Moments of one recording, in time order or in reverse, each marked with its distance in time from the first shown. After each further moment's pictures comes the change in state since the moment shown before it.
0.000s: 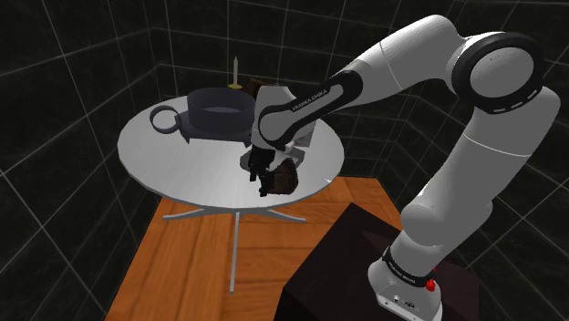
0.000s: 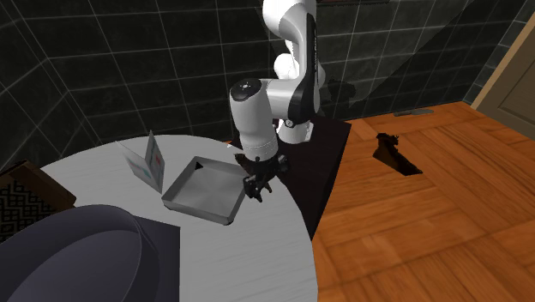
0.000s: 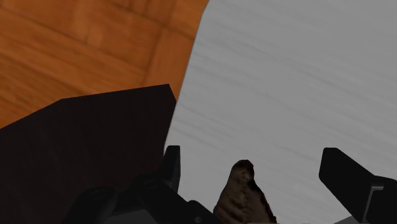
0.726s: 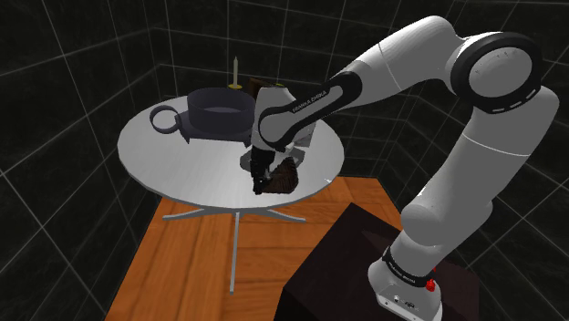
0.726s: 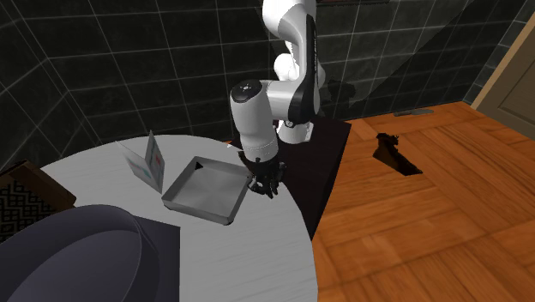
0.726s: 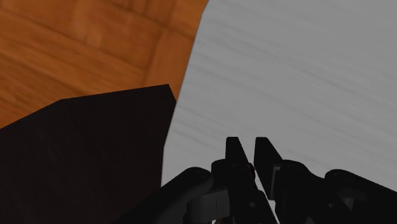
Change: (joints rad) arm 0.001 0.006 0.000 -0.005 -0.003 0.011 0.003
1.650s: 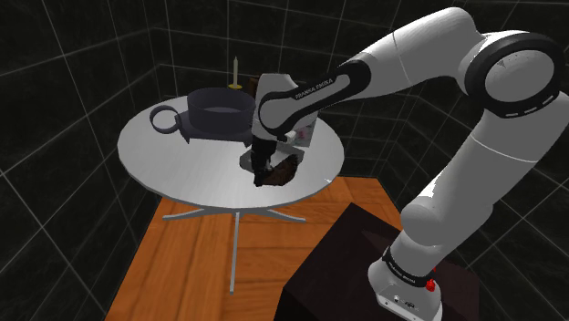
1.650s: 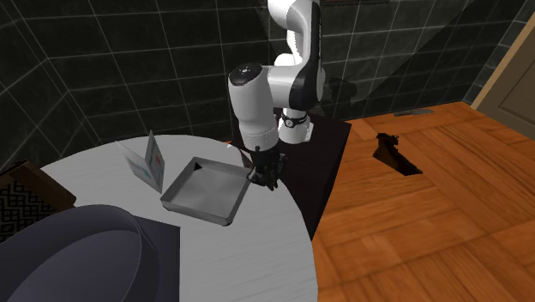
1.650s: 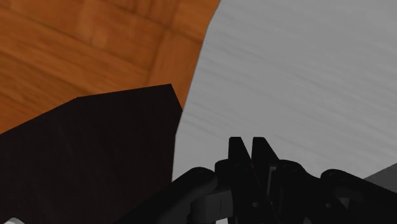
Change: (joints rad) arm -0.007 -0.074 0.001 0.033 0.042 -0.097 -0.021
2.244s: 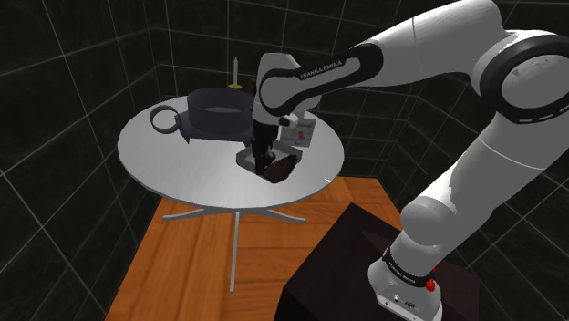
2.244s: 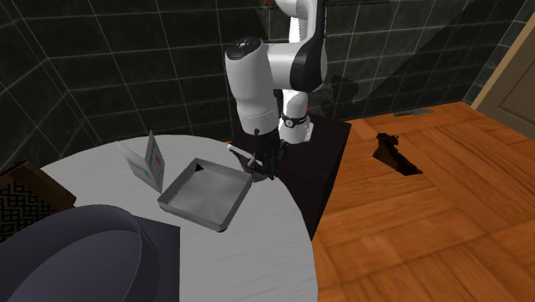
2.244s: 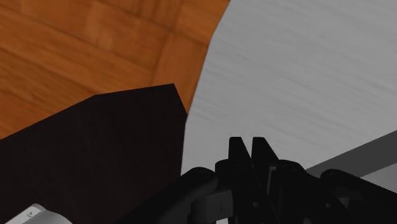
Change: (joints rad) arm -0.005 -0.077 -0.010 0.063 0.035 -0.131 -0.013
